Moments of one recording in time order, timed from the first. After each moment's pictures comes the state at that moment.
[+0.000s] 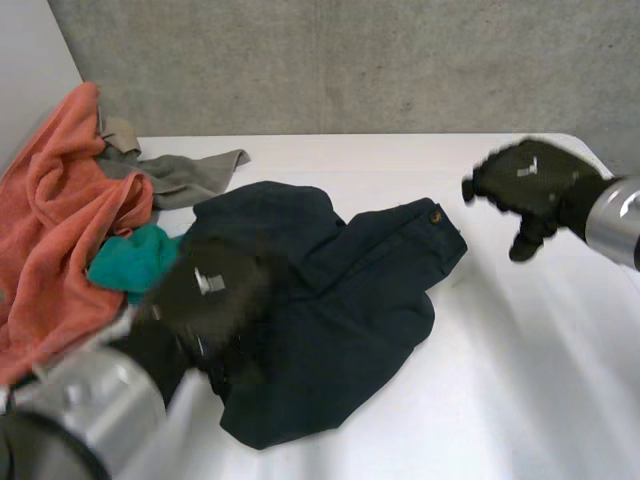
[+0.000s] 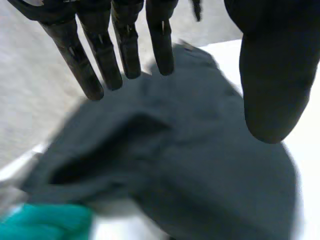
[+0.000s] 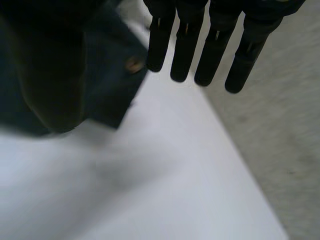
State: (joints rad) left arm 3.99 -1.50 -1.79 2.98 -1.59 3.33; right arm 1.71 -1.34 1.38 0.37 1.09 2.33; left_hand 0.48 0.46 0.46 0.46 0.29; right_hand 0.56 0.56 0.55 0.55 0.38
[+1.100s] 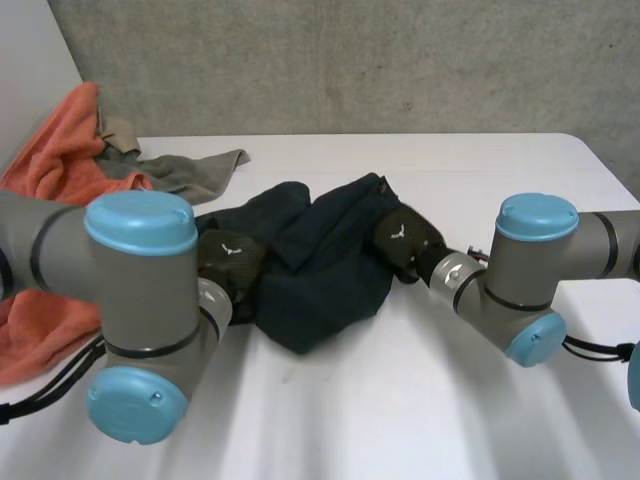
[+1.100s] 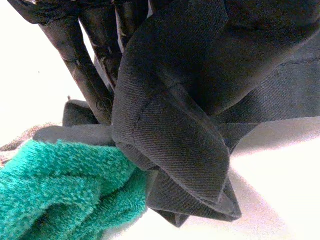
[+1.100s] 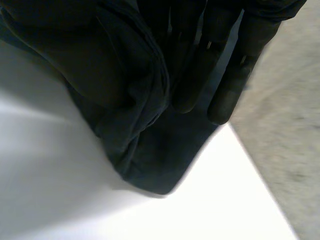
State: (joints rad) left arm 4.09 -2.08 -1.42 3.10 -1.78 3.46; right arm 1.98 -0.74 1.22 -0.23 1.15 2.42; left_hand 1.12 1.19 1.18 1.19 0.98; right_hand 1.10 1.16 1.17 1.18 0.96
